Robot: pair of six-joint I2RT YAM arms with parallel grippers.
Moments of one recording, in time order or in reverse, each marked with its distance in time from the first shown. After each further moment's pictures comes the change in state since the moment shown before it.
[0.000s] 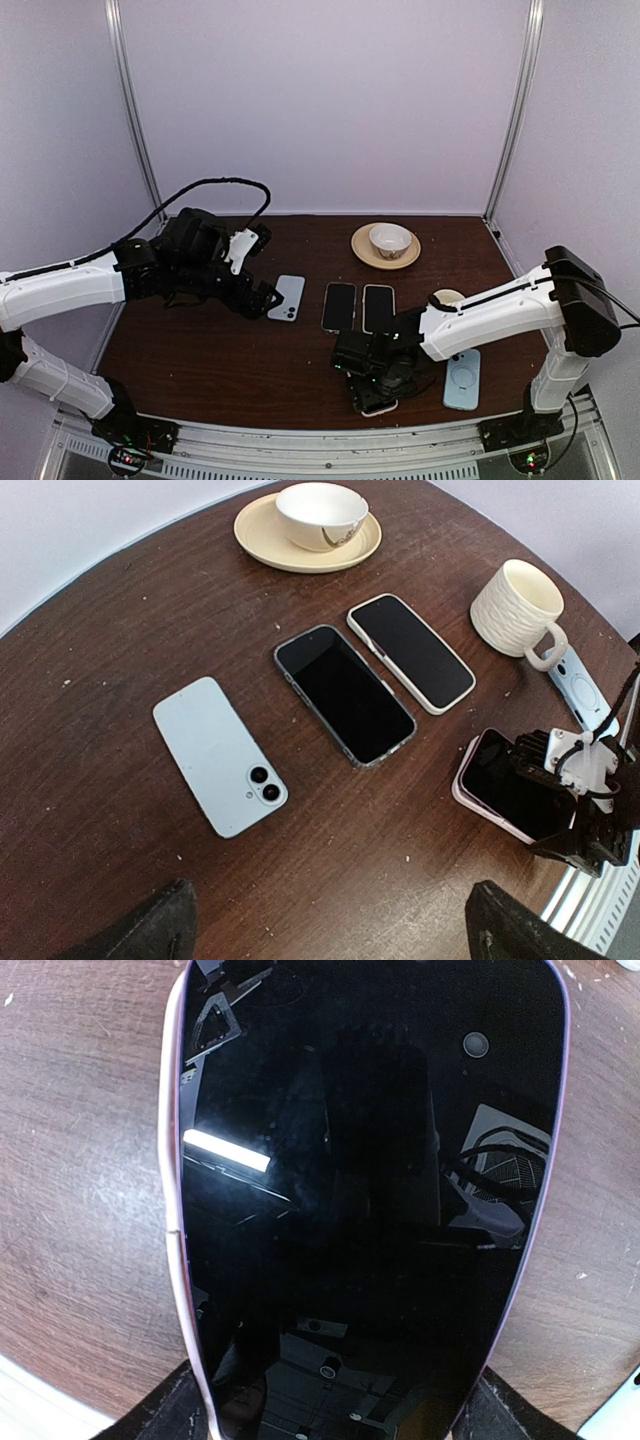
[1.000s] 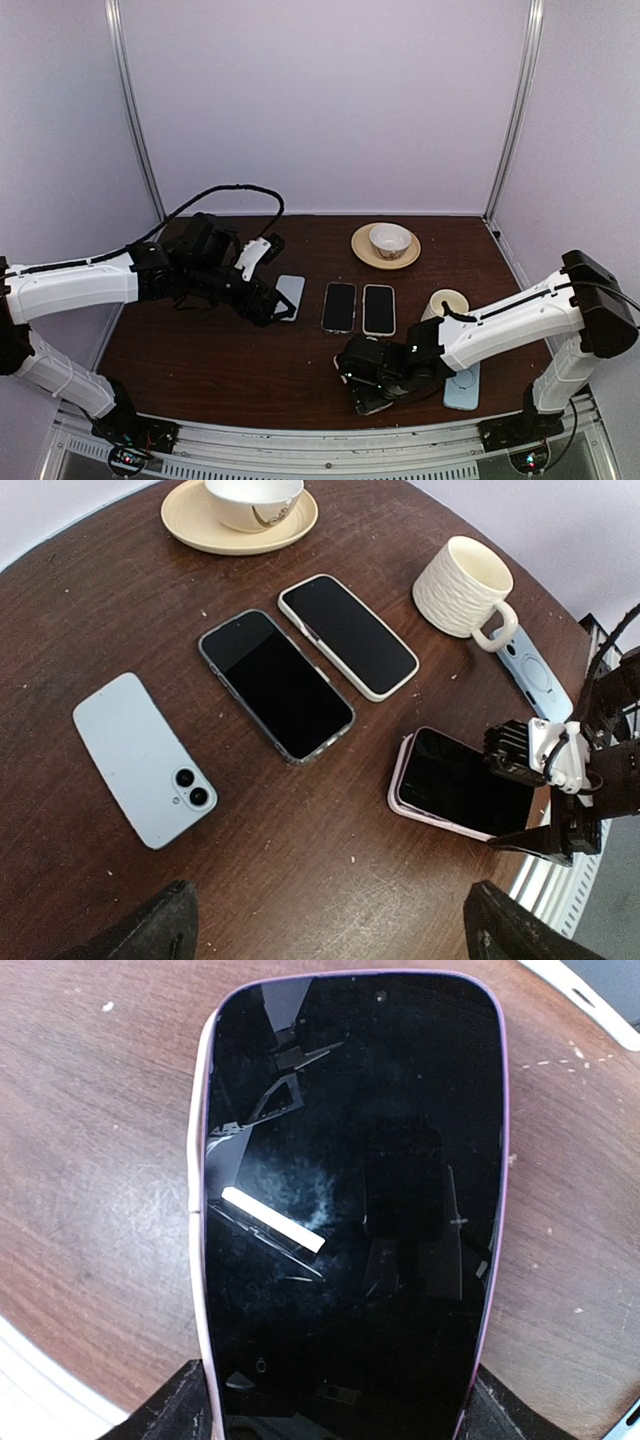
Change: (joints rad) left arm 0.001 0.068 -0.010 0.063 0.153 -0.024; right arm 0.045 -0.088 -0.110 0.169 0.094 -0.071
